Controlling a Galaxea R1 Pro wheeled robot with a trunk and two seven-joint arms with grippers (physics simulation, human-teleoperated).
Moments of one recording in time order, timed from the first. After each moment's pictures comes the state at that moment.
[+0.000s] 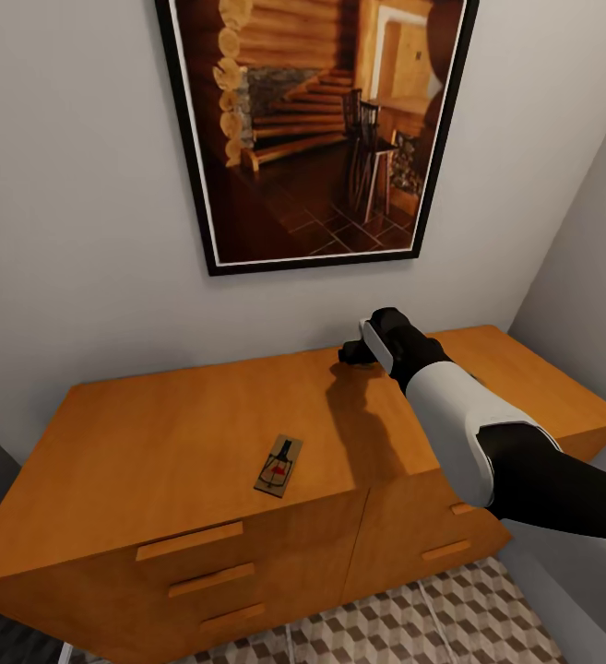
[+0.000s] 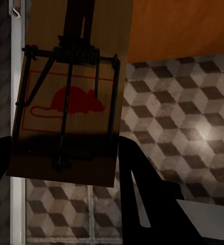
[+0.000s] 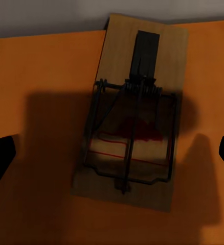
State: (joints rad) left arm -0.19 0.08 -0.71 0.08 0.90 -0.64 0.00; right arm -1.40 0.17 0.02 -0.36 0.01 0.84 -0.12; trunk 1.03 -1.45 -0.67
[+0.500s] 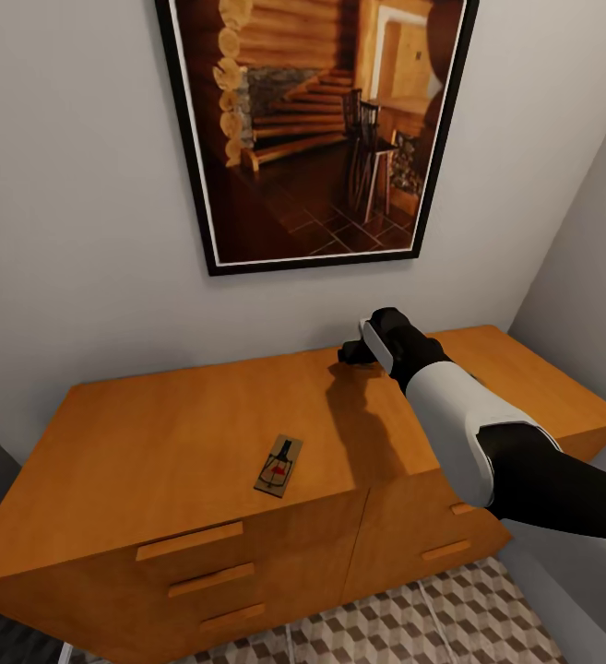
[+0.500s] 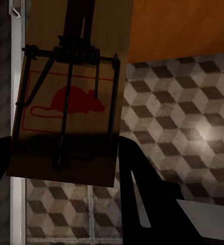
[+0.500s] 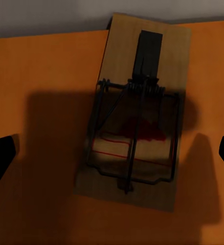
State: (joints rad) left arm -0.19 0.08 -0.71 0.08 0.90 -0.64 0.00; right arm -1.40 0.17 0.02 -0.36 0.01 0.84 -0.11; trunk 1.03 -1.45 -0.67
